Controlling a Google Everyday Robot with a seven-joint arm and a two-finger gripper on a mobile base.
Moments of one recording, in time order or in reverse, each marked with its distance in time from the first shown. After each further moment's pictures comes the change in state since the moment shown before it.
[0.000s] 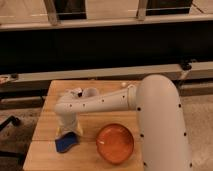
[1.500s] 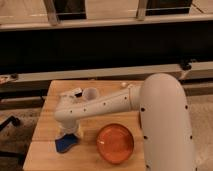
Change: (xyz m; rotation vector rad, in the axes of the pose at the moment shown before) arm -0.011 0.011 -0.005 -0.024 0.083 0.104
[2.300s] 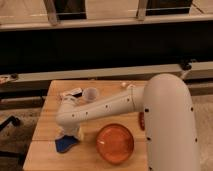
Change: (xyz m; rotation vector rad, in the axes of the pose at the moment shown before) arm -0.005 0.003 -0.001 0.016 0.039 0.121
